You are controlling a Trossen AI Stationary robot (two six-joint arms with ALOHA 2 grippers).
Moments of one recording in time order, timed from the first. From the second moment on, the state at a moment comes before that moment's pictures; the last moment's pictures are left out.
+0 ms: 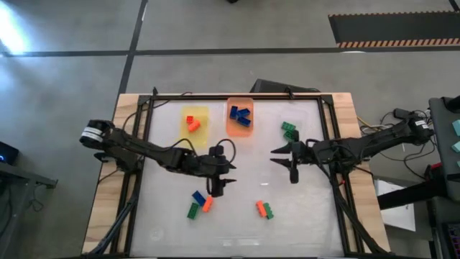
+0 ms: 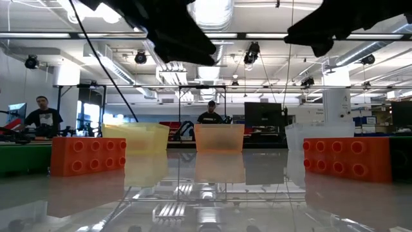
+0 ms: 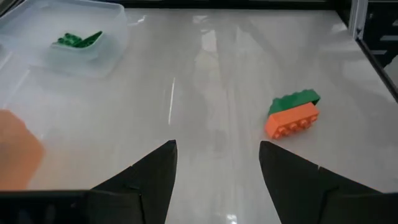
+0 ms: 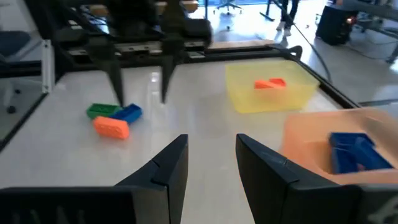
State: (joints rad) left arm -0.22 1.55 1.00 -0.01 -0.20 -0.15; right arm 0.23 0.87 0.49 0.10 0.30 0.12
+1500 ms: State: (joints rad) left arm -0.22 1.42 0.80 0.04 -0.24 -0.18; right arm 0.47 1.65 1.20 -0.79 0.13 0.63
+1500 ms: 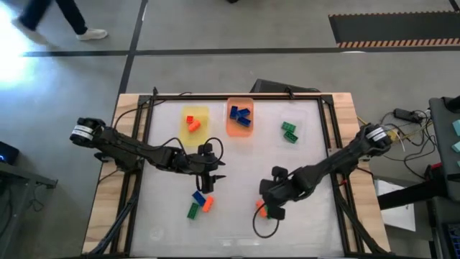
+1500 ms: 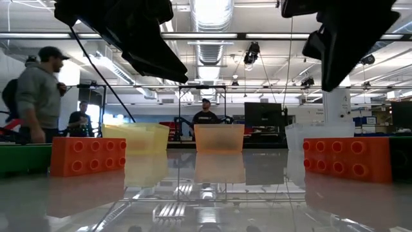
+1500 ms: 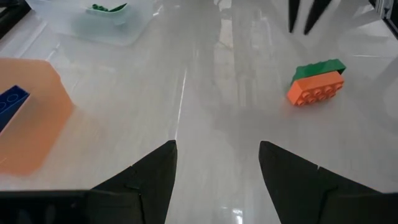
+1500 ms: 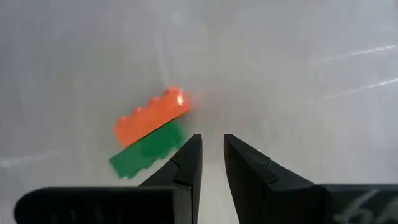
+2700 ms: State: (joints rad) left arm -0.47 1.49 0.99 -0.52 -0.17 -0.61; right arm 0.49 1.74 1.21 -0.77 0.33 0.39
